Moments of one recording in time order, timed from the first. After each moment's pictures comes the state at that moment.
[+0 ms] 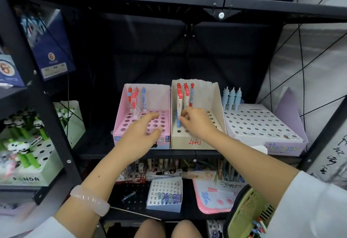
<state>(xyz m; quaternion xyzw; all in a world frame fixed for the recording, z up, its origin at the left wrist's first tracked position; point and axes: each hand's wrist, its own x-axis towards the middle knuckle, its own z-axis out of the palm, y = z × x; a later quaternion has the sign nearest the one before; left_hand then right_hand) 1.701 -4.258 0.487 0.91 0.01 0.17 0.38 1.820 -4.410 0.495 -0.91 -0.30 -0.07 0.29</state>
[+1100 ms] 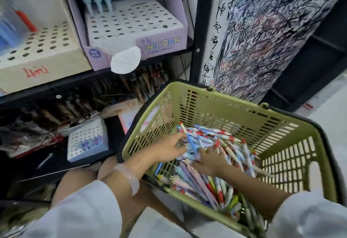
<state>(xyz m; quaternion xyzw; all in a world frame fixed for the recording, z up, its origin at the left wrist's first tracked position) 1.722 -4.563 0.286 0.88 -0.18 -0.35 0.26 1.686 -4.740 0.195 -0.94 0.01 0.33 0.10</state>
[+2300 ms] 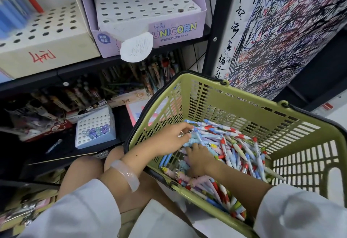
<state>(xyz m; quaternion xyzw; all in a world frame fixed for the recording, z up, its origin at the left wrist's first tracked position) 1.723 -4.550 0.295 0.87 -0.16 -0.31 0.34 1.696 -4.684 0.197 -0.93 -0.16 0.33 -0.02</state>
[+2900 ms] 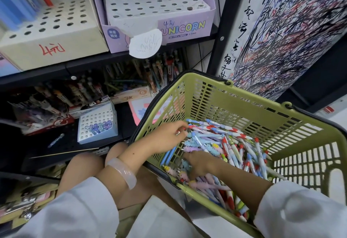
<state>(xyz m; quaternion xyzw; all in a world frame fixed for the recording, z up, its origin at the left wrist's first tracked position) 1.718 -4.534 0.298 0.88 -0.15 -0.29 0.34 1.695 -4.683 0.189 -0.90 -0.19 0.40 0.06</state>
